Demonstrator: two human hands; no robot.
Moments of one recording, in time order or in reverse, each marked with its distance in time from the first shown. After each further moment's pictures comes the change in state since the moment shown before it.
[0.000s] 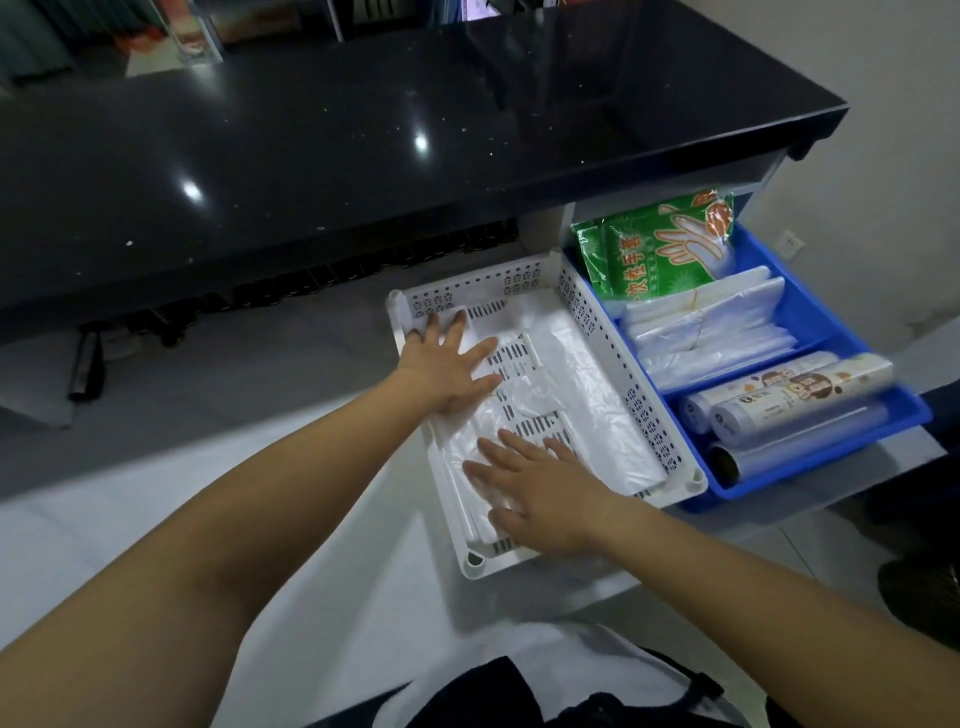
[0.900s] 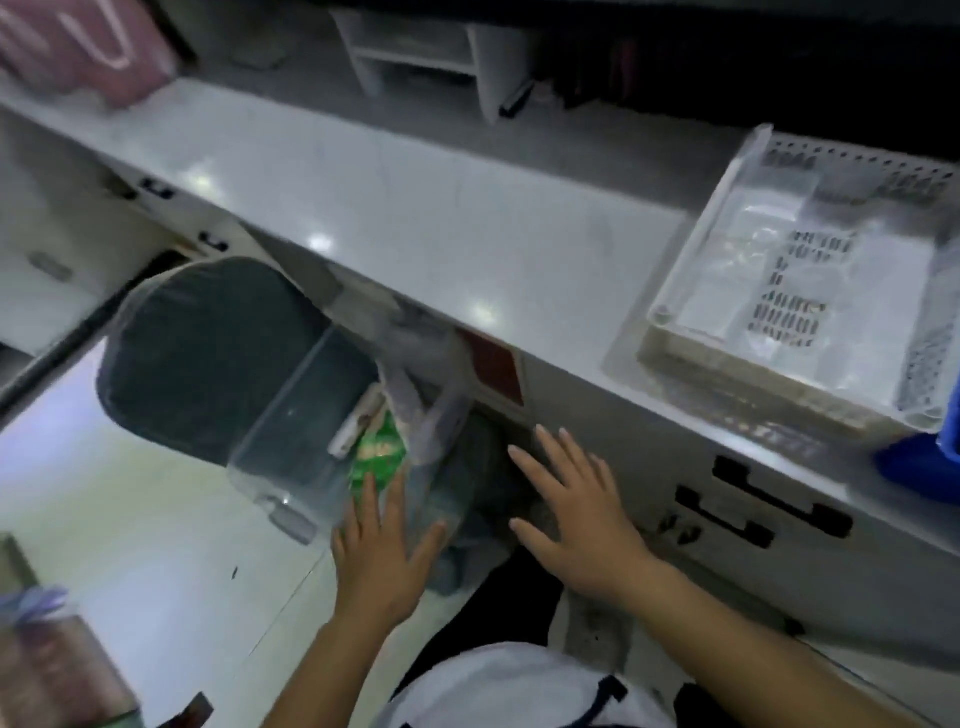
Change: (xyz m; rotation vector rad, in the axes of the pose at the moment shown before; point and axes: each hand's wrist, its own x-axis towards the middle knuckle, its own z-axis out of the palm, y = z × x) left_hand -0.485 0.294 0.210 -0.861 0.115 -1.356; right_hand -0.168 -0.063 0.172 0.066 -0.076 -0.650
